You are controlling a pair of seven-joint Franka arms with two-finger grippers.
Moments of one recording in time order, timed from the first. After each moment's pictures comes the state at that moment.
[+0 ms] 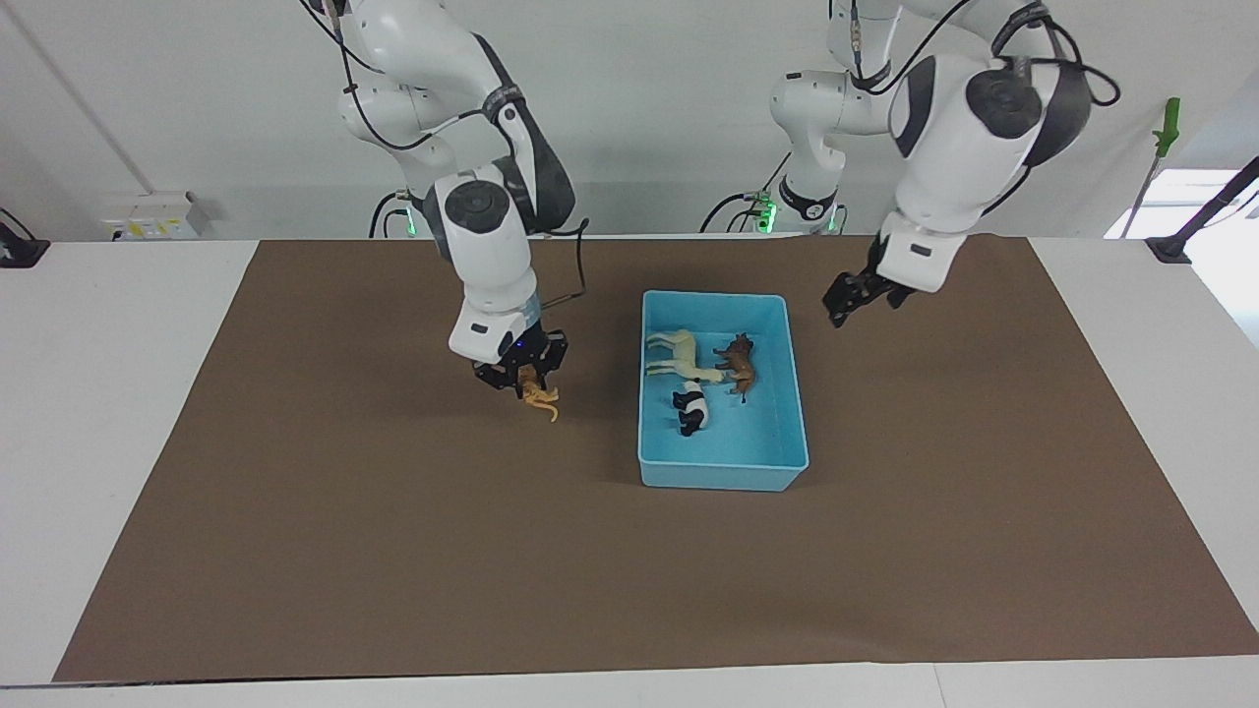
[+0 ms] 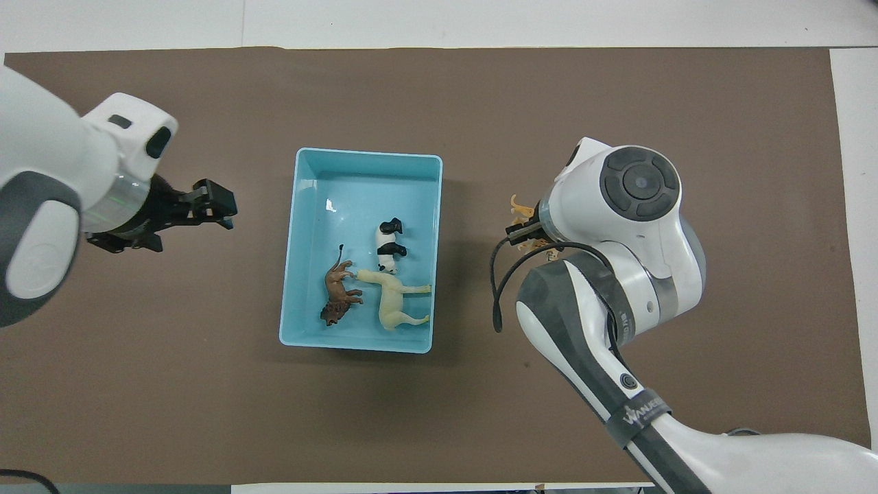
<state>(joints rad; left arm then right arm) -0.15 -0.01 -0.04 -1.74 -0.03 1.63 -0.41 0.42 0.19 0.01 -1.83 0.03 2.11 0.16</state>
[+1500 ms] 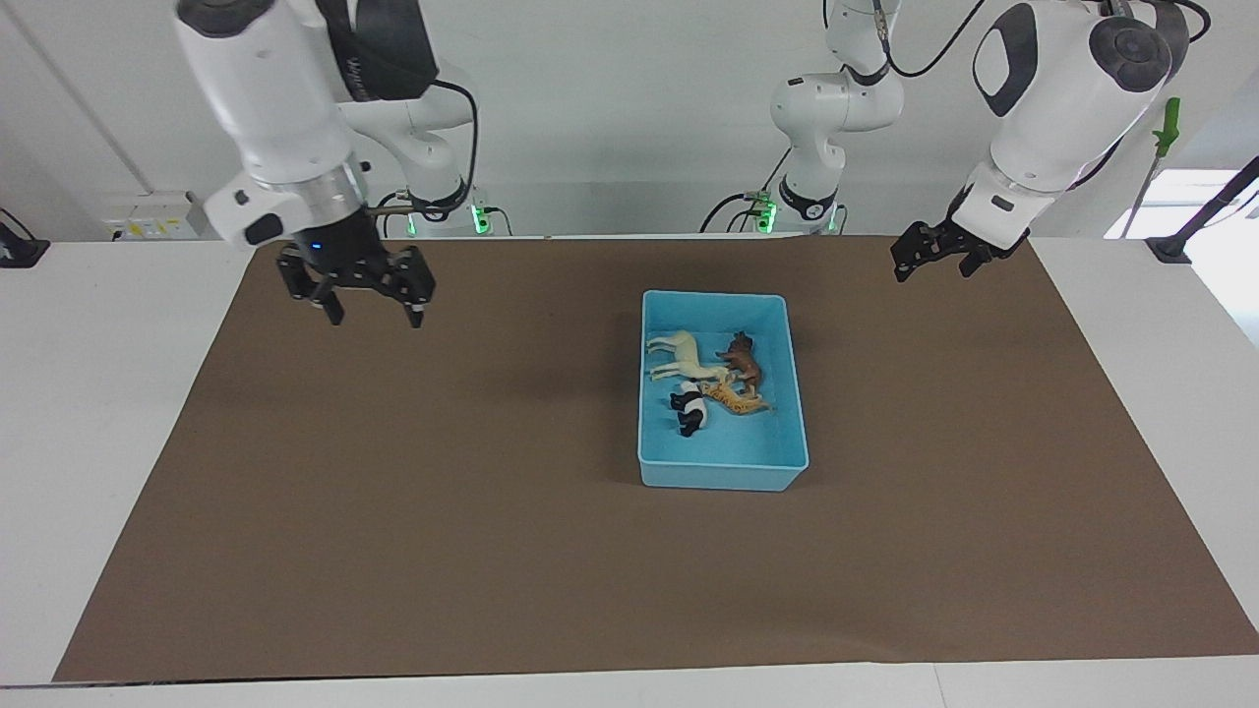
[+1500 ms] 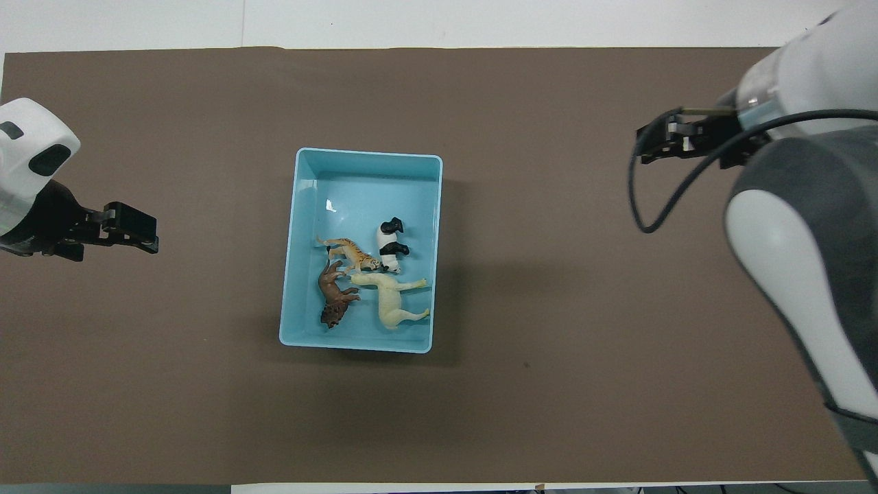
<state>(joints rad) -0.01 -0.01 -0.09 -1.68 -0.03 1.52 -0.10 0.09 0.12 -0.01 -1.45 0.01 1.67 0.19</state>
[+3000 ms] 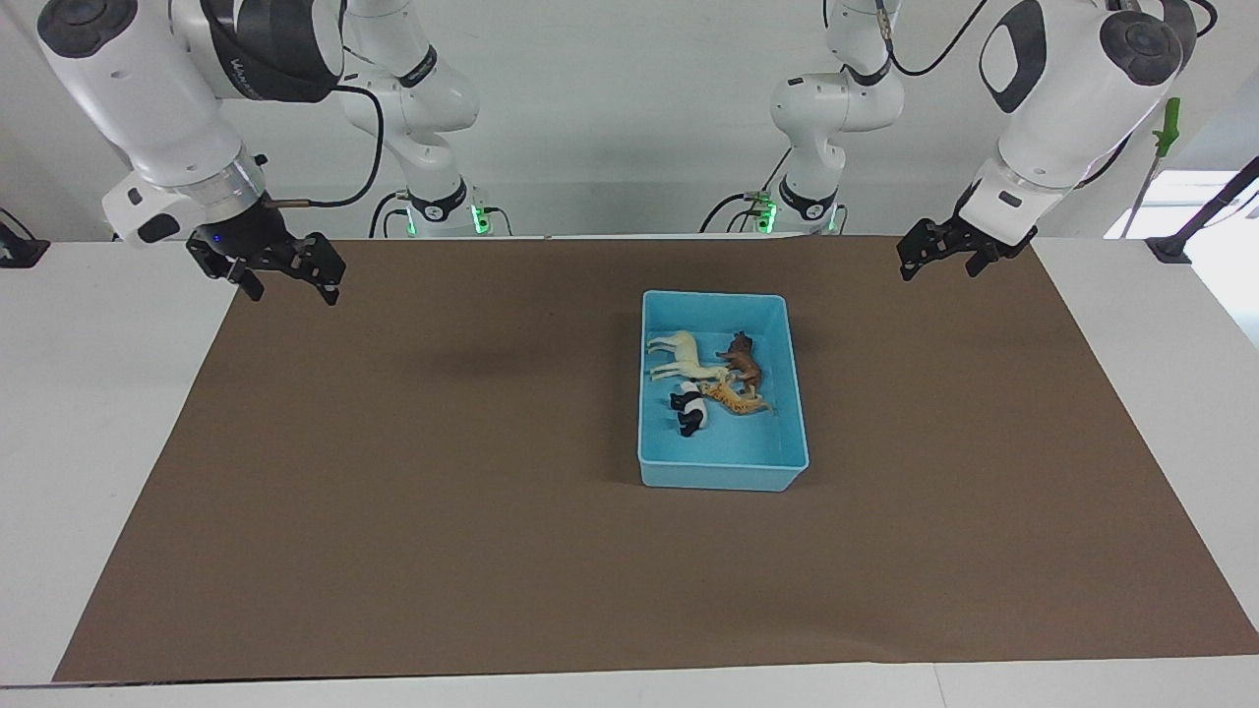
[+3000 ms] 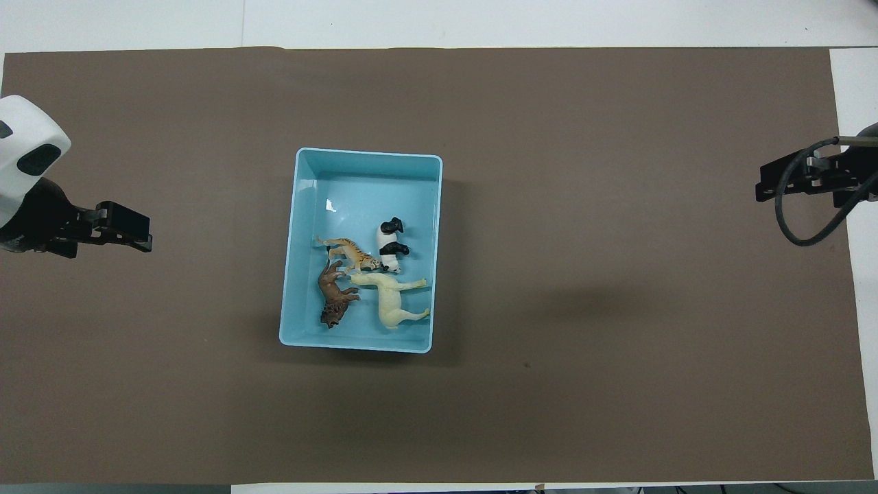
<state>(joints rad) -0.01 -0.02 -0.08 -1.68 -0.03 1.52 -0.08 -0.03 0.06 -0.01 -1.56 0.00 1.57 0.07</state>
